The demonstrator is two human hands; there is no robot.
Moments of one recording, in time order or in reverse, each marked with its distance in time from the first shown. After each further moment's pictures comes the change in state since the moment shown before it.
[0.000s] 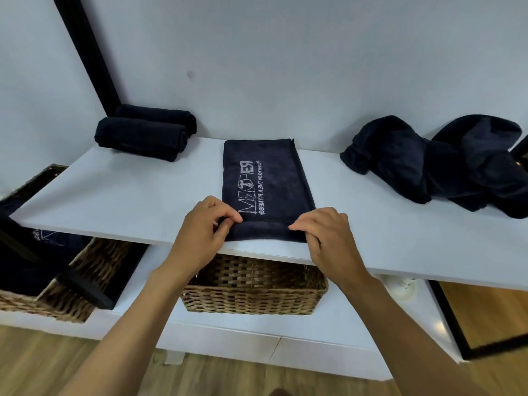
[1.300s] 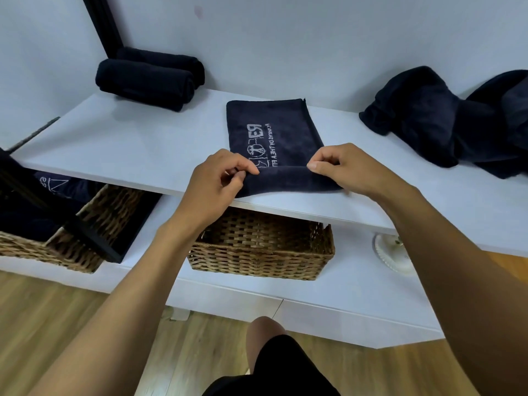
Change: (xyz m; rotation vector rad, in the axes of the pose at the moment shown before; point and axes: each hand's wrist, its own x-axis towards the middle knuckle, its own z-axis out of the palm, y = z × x) left_hand -0.011 0.008 0.007 -0.118 0.042 0.026; right_hand 0.057 0.010 -0.034 0.338 -0.478 0.329
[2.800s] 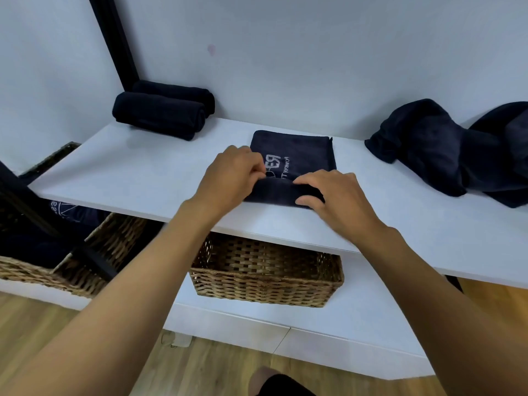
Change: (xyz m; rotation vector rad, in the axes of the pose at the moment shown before) left_hand 0.073 -0.003 -0.008 0.414 -0.040 0.112; right_hand 0.013 -0.015 0.031 -0.508 0.231 -0.216
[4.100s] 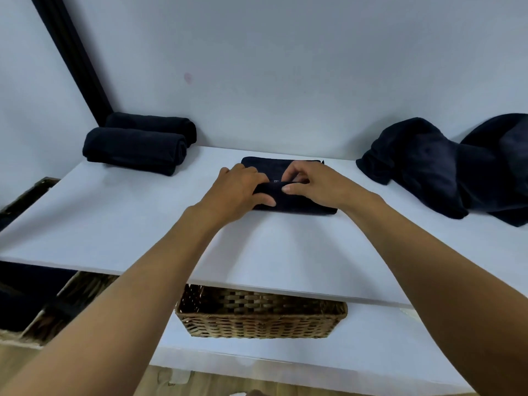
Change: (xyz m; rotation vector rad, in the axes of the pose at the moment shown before) left_hand 0.074 -0.017 0.030 0.106 -0.281 0.099; right_hand 0.099 0.041 -0.006 0.488 -0.210 0.180
